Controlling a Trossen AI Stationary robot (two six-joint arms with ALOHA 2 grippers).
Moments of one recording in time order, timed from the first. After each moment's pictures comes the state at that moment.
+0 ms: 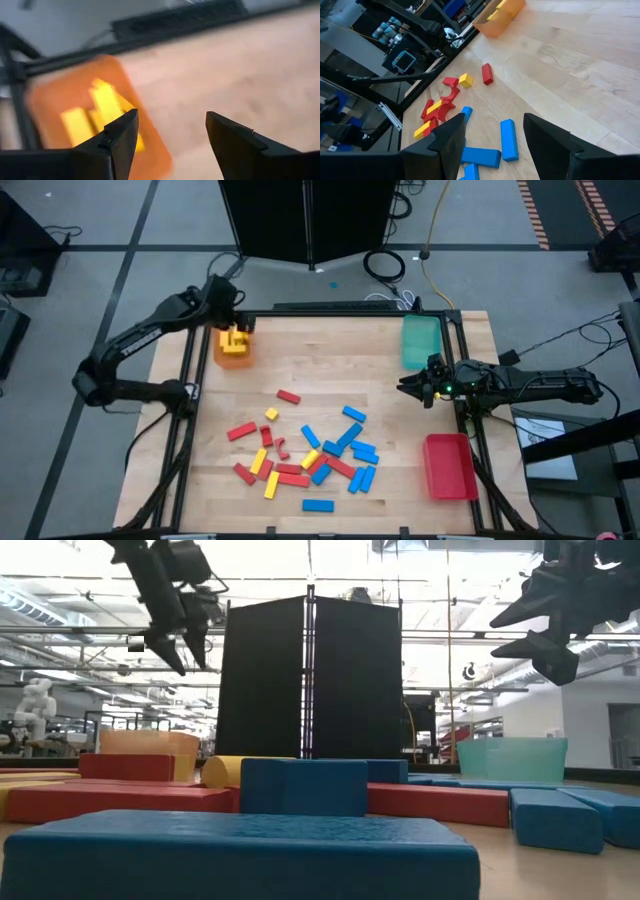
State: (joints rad) left arm 0.79 1.17 1.07 -0.87 -0.04 -0.43; right arm 0.00 0.40 0.34 -0.27 0.13 0.82
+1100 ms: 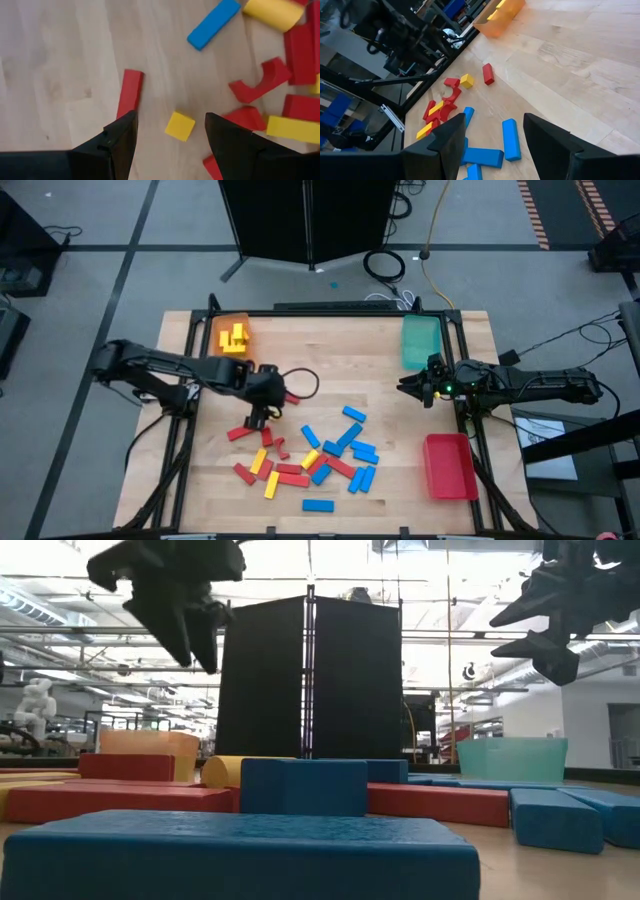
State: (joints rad) left arm -0.08 1.39 1.07 -0.87 -0.04 0.16; right arm 0.00 0.40 0.34 -0.26 0.13 0.84
